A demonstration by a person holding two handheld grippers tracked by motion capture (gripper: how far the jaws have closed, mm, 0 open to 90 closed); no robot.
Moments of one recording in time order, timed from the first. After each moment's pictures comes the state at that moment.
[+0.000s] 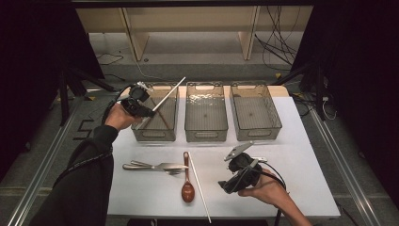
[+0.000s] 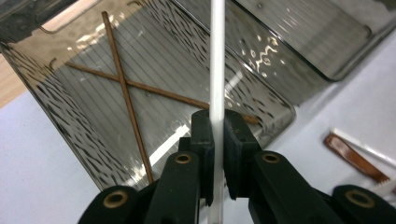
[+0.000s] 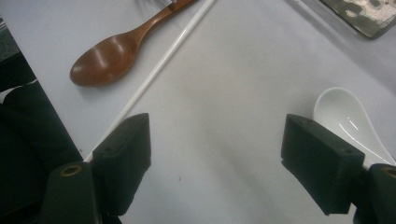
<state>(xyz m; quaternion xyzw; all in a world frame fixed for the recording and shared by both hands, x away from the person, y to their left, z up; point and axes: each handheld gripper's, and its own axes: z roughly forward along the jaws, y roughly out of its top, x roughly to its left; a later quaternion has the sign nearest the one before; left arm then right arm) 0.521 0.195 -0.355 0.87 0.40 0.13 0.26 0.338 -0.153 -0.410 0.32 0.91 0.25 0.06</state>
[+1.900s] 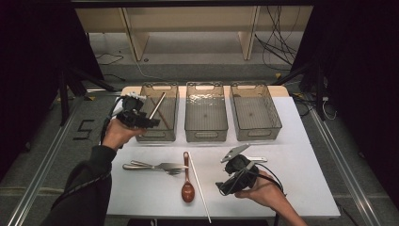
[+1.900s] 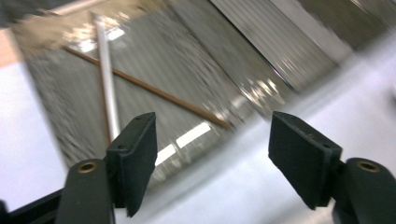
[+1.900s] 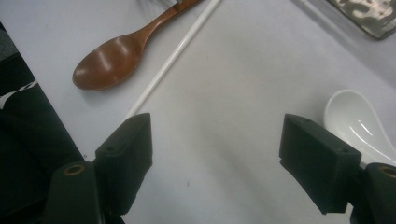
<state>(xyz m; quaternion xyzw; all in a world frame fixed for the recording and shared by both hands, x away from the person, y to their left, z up) 0.450 0.194 -0.365 0.82 0.44 0.14 0.33 0.333 -0.141 -0.413 0.33 0.91 0.24 0.07</state>
